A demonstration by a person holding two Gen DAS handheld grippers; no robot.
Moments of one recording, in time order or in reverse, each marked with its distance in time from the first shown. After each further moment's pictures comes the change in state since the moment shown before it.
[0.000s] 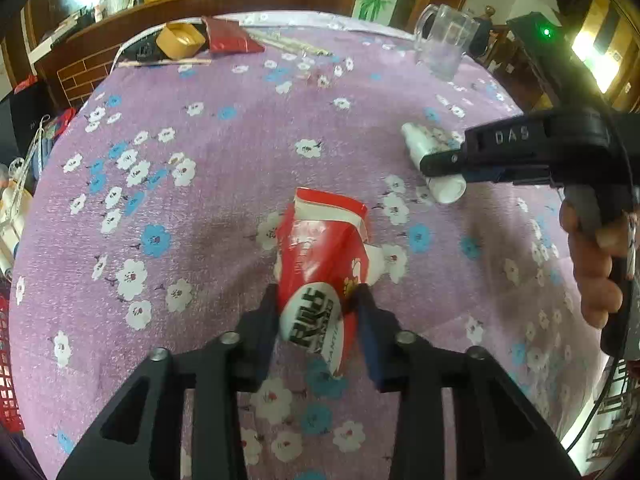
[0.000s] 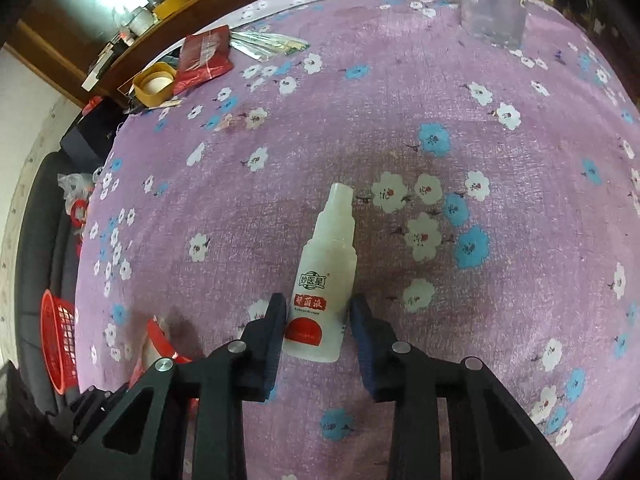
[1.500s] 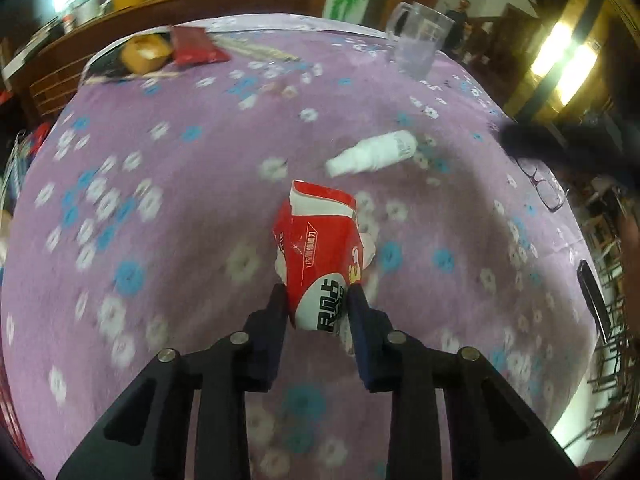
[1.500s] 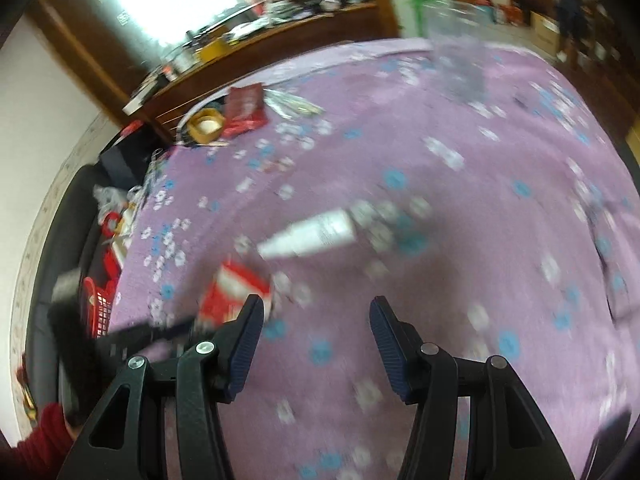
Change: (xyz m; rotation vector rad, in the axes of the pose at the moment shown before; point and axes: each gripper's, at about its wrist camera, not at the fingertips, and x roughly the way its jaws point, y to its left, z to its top) left arm -0.002 -0.005 0.013 0.038 0.027 -0.076; right arm -0.088 -0.003 -0.015 -0.106 -0.161 0.093
